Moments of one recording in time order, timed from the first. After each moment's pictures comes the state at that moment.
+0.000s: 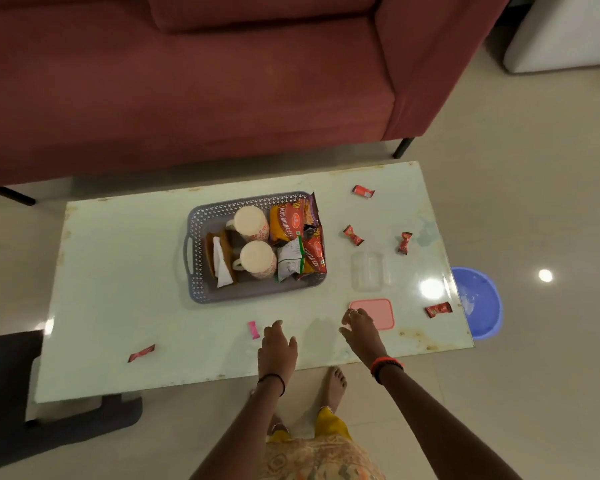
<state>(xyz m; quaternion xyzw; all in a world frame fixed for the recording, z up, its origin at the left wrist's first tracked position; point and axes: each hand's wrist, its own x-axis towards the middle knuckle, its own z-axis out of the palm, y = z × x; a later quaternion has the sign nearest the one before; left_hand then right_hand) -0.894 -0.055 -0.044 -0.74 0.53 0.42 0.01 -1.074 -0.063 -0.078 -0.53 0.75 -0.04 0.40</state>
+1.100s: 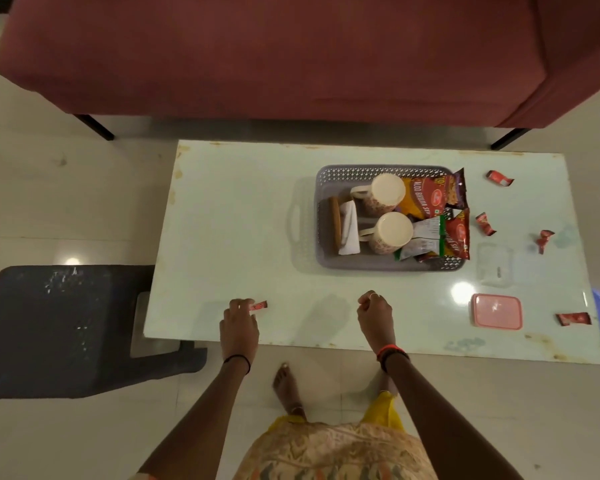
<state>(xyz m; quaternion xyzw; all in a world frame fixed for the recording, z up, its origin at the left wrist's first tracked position) -0.564 -0.037 -0.078 -0.81 0.52 0.27 0.00 -0.815 -0.074 -0.094 -0.47 0.80 -0.09 0.37</state>
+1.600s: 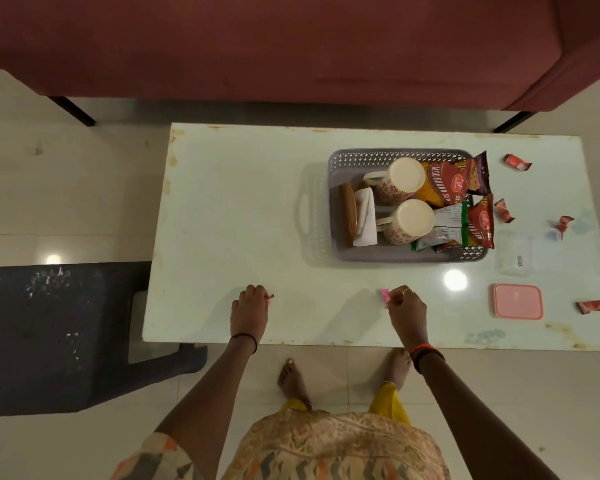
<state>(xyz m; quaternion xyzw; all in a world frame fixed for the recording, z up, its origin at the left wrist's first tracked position) -0.533 -0.069 -0.136 -0.73 0.63 0.27 0.06 -0.829 -0.073 -0.126 -0.43 0.83 -0.12 0.33</state>
